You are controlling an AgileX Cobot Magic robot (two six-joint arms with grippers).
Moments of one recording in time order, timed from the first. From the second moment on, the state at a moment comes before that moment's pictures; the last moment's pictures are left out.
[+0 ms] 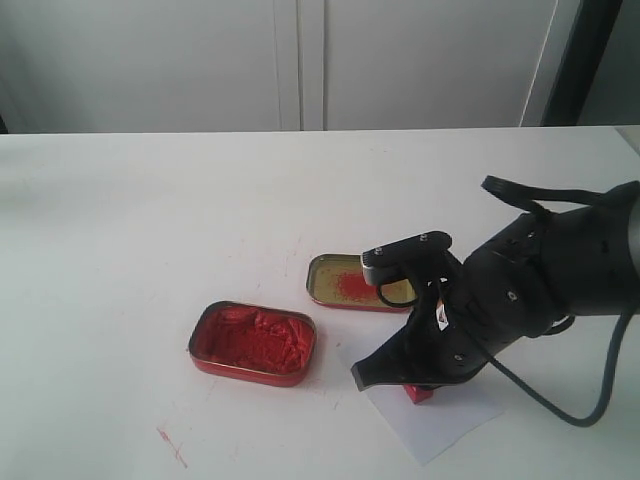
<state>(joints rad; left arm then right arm) 0.00 0.00 0.02 -0.10 0.52 0.18 0.61 1.71 -0.77 -0.10 0.41 0.29</state>
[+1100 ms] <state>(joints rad) 0.00 0.00 0.02 -0.10 0.52 0.18 0.61 1.63 -0.75 -0.11 0.26 0.06</state>
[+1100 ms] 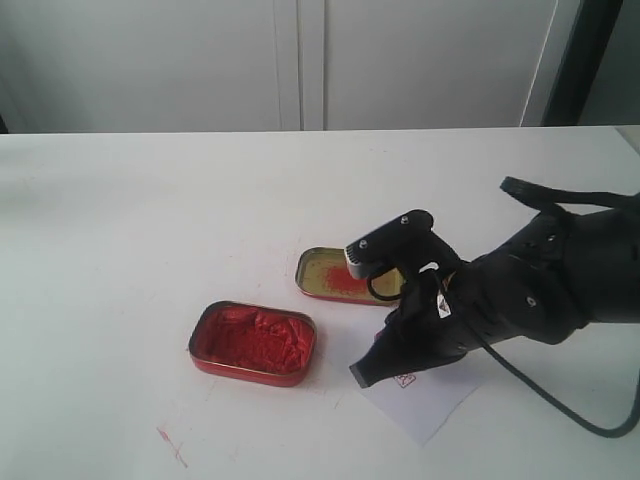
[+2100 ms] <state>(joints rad) 0.00 0.00 0.02 -0.10 0.52 0.18 0.60 1.53 -0.75 0.11 0.30 0.06</state>
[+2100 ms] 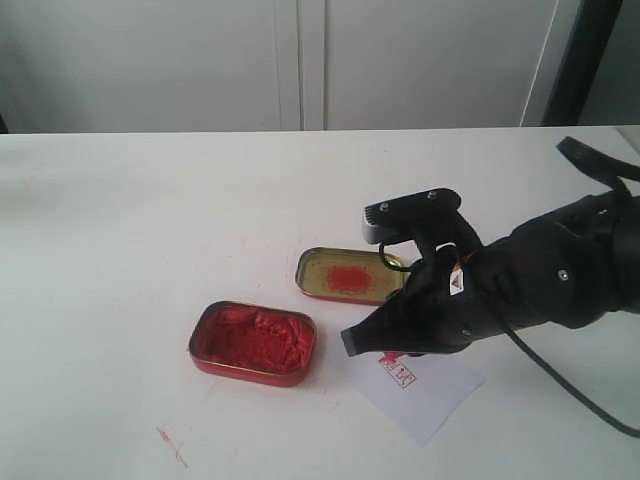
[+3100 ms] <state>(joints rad) 0.00 0.00 0.02 -0.10 0.52 0.18 0.42 1.53 -0.79 0.93 0.53 -0.66</state>
